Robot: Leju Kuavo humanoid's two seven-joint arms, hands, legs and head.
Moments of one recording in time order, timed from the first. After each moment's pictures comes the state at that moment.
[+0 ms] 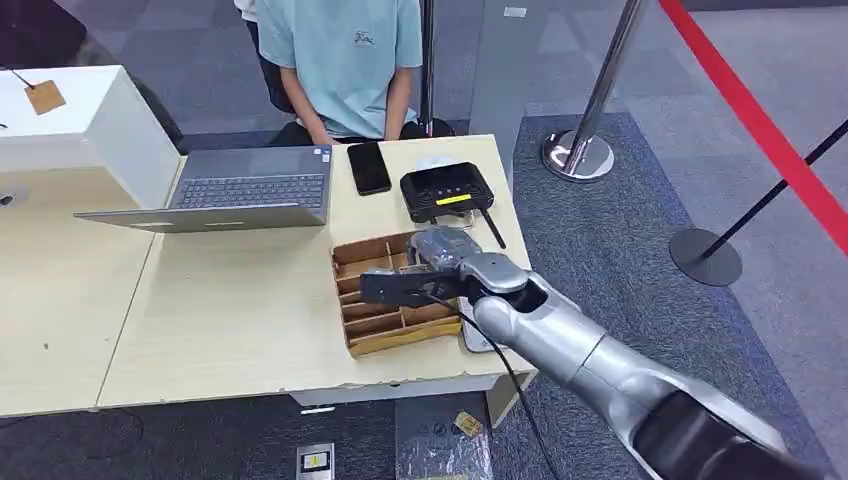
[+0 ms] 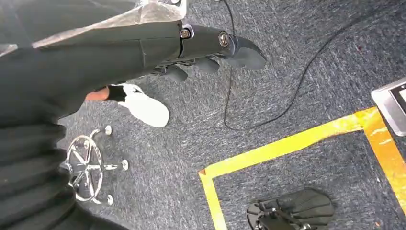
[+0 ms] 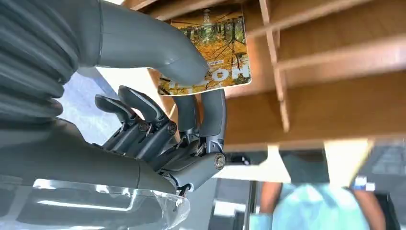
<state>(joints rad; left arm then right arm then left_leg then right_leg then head) -0.12 0.04 -1.12 -0.24 0.71 0.16 -0.04 -0.79 -0.16 0.93 -1.15 0.57 0.06 0.40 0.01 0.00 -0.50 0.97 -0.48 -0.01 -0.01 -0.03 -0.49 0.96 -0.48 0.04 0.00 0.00</state>
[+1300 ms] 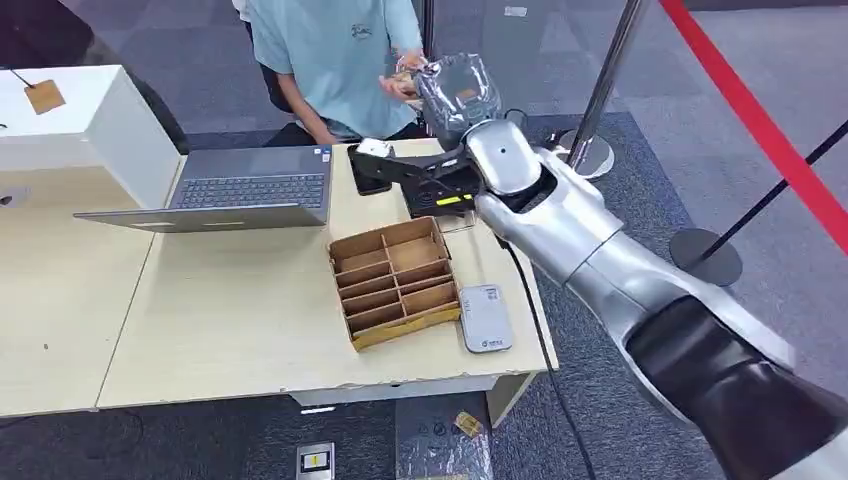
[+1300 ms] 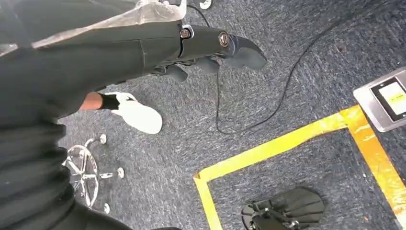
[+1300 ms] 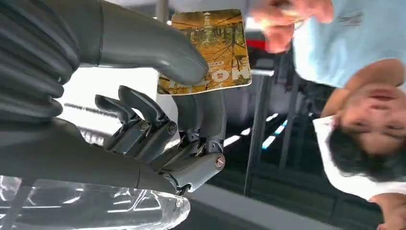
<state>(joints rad) -0.16 0.03 -1.13 -0.24 0.65 0.14 -0.01 -1.14 -0.11 0.93 -0.93 1.05 -0.29 0.34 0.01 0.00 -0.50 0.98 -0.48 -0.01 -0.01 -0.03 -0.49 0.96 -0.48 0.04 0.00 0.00</state>
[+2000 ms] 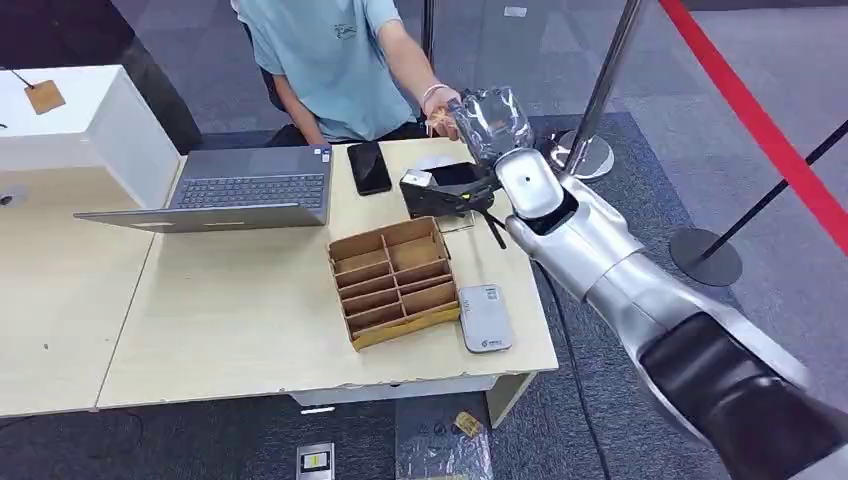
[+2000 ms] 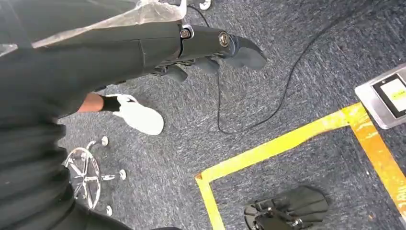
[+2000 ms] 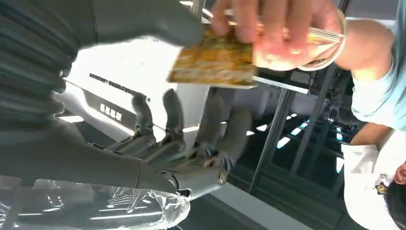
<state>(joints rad) -0.16 0.03 -1.13 -0.24 0.64 0.14 0.00 -1.06 -0.17 0.88 -0.87 1.21 -0.31 0.32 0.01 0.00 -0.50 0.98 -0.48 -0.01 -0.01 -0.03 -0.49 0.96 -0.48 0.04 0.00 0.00</state>
